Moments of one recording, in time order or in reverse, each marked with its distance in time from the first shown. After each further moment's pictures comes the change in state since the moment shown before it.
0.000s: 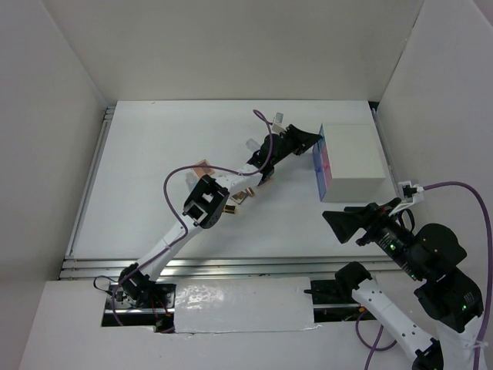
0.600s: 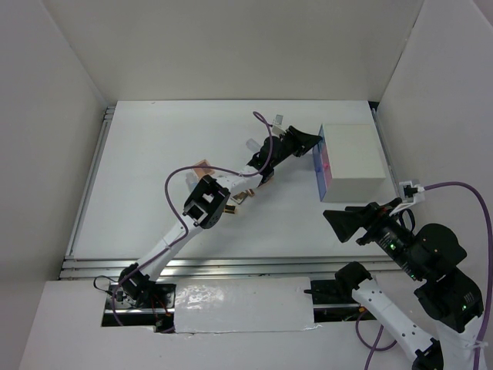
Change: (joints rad) left arm -0.003 0.000 -0.036 0.047 0.001 -0.026; right arm 0.000 0.000 0.000 -0.001 0.016 0.000
